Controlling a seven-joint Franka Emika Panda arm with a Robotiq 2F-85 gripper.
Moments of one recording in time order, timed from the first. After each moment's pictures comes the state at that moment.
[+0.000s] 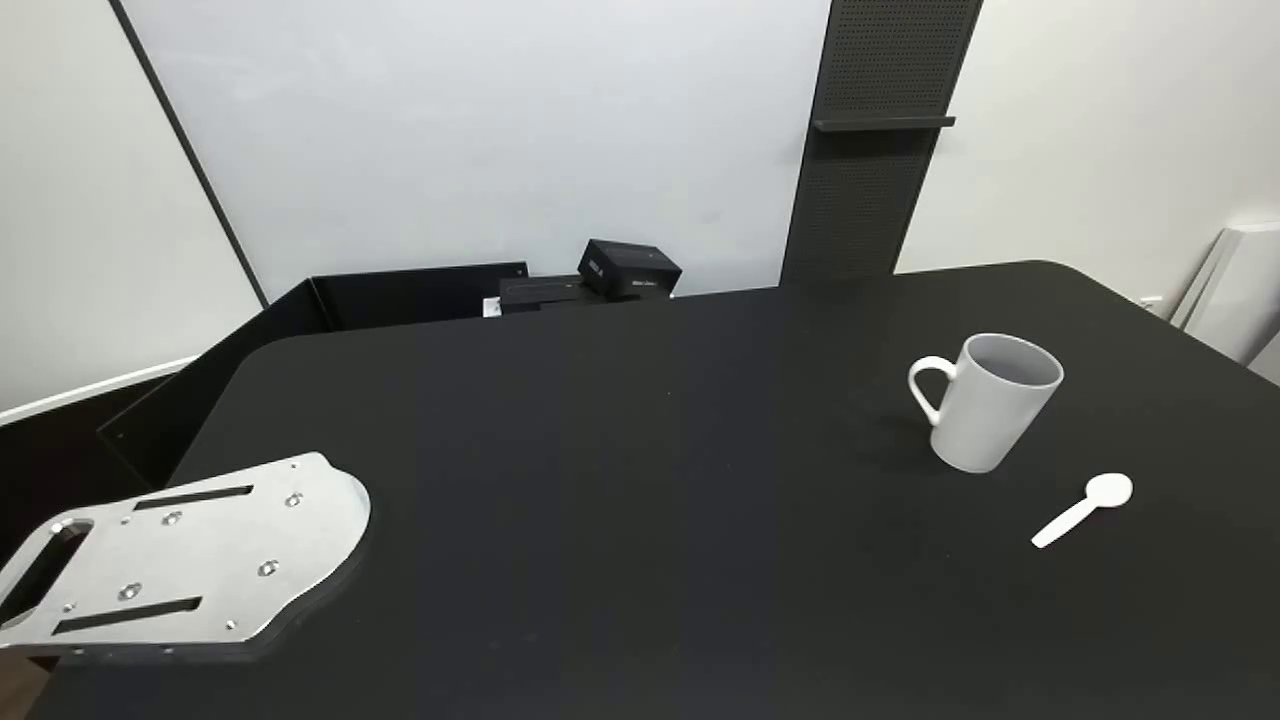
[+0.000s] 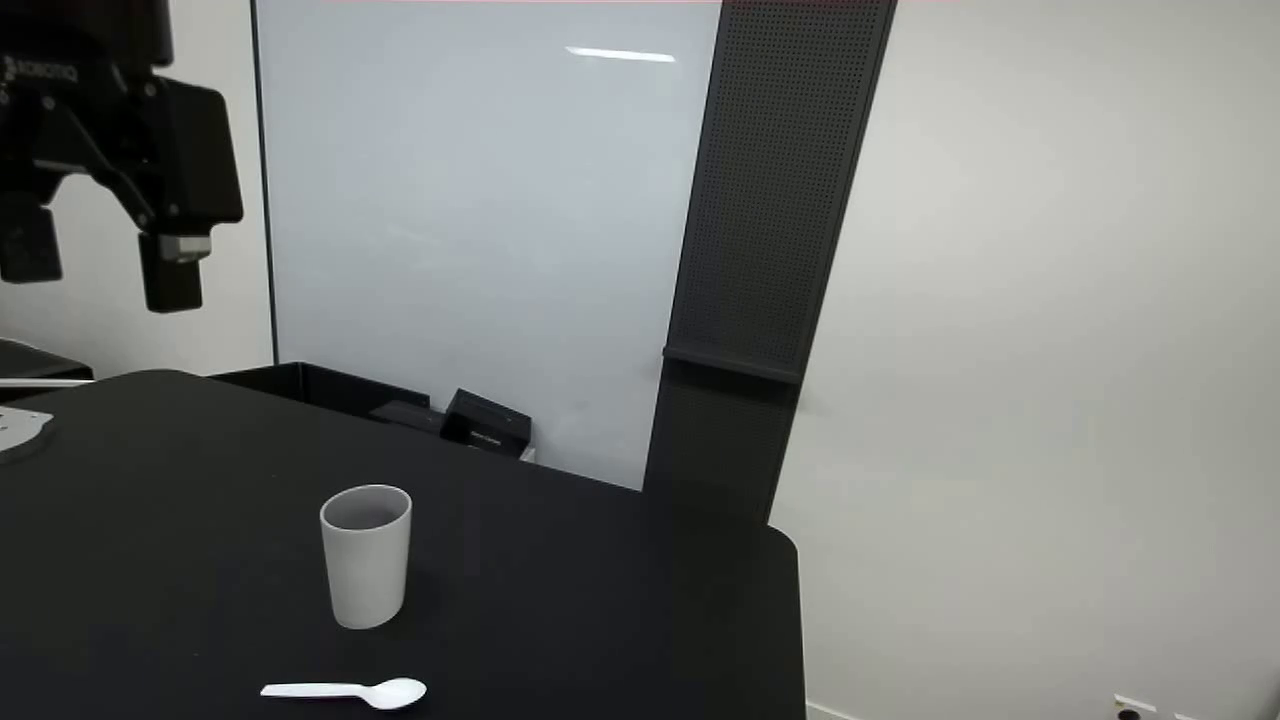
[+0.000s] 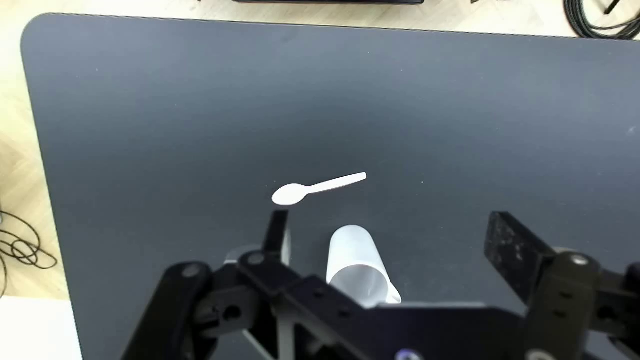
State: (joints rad) arm -0.01 -0.61 0.00 -2.51 -0.01 1.90 0.00
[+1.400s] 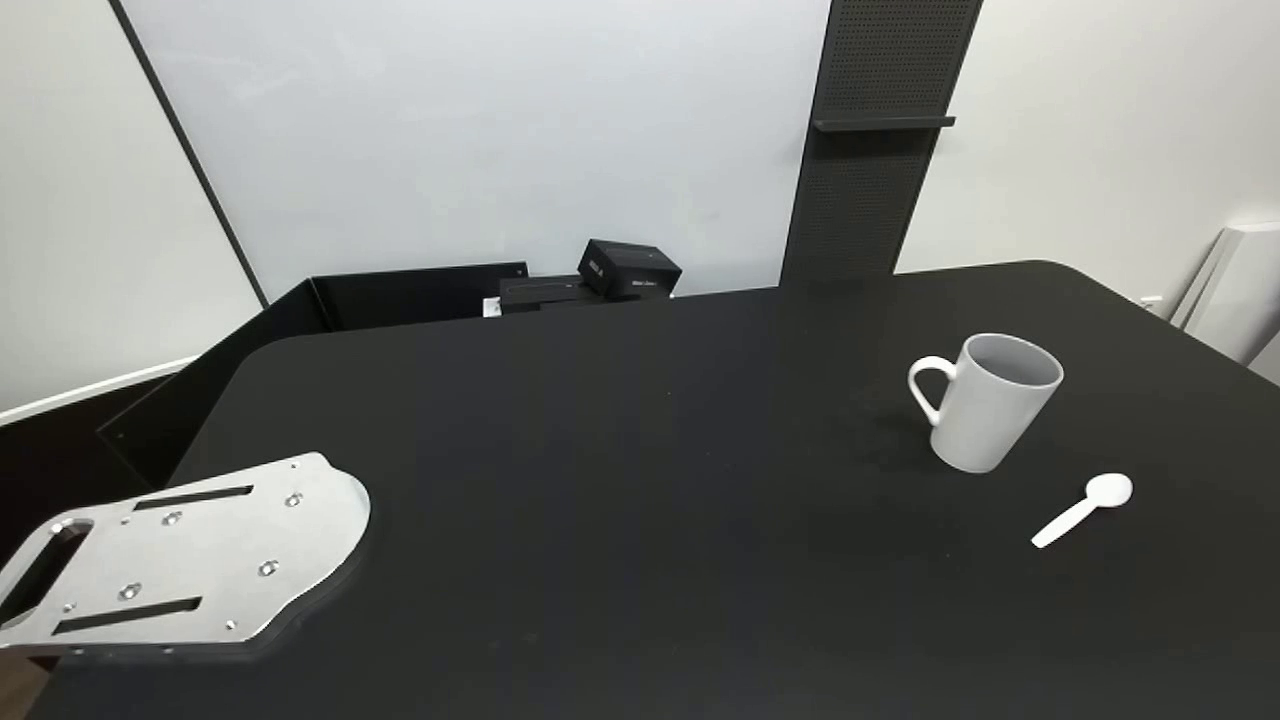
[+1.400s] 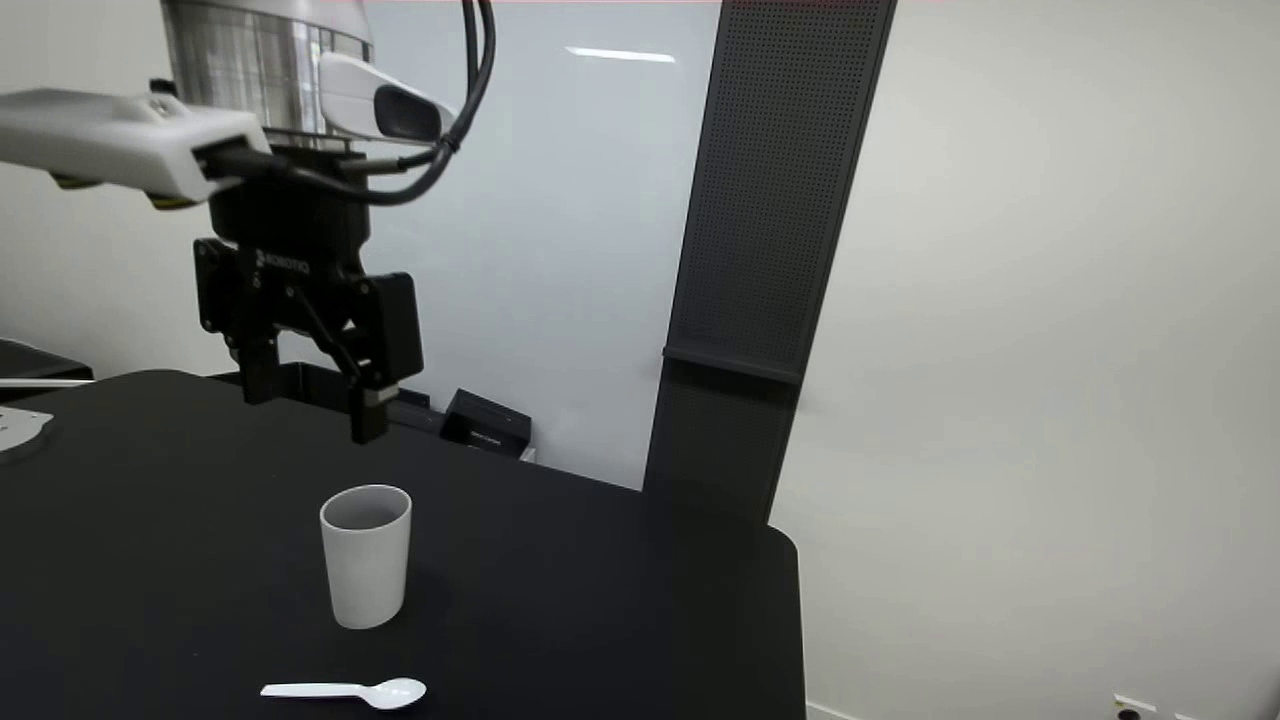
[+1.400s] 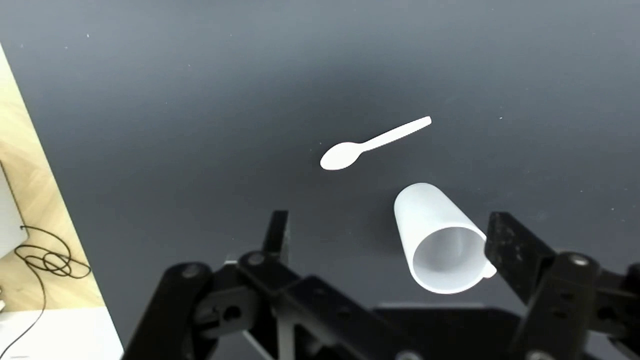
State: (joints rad) arm -0.11 -0.37 -0.06 -2.54 -0.03 2.24 0.00
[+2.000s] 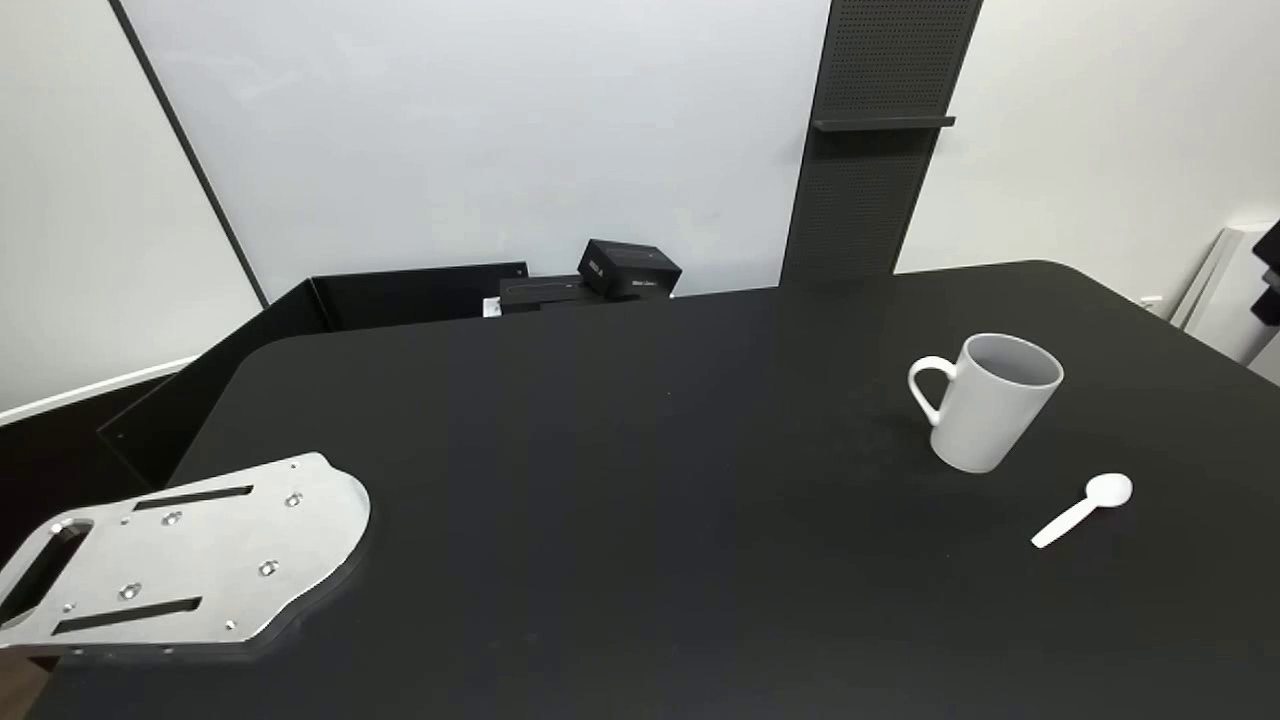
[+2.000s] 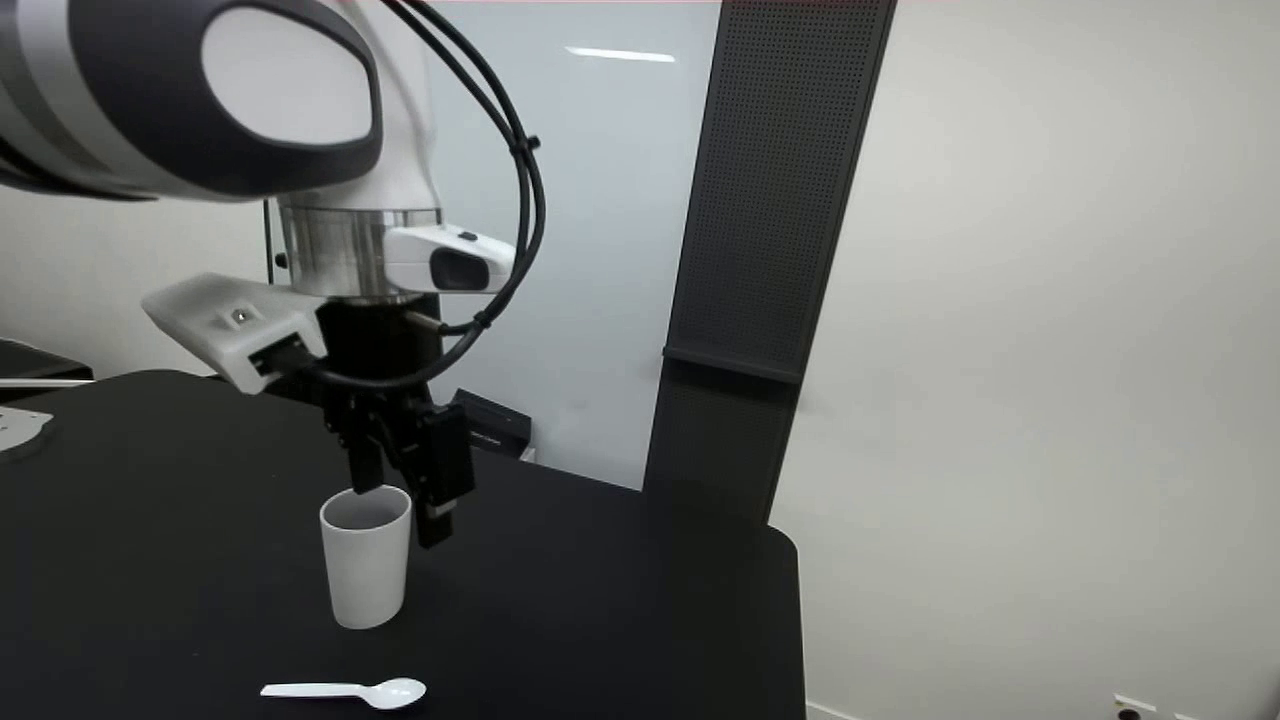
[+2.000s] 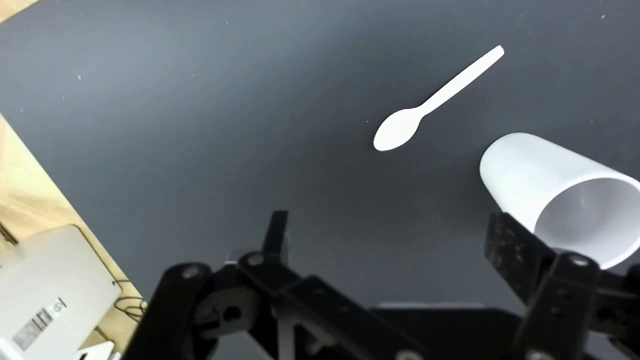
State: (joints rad) arm -0.16 -0.12 -0.06 -2.53 -0.12 2.49 0.33
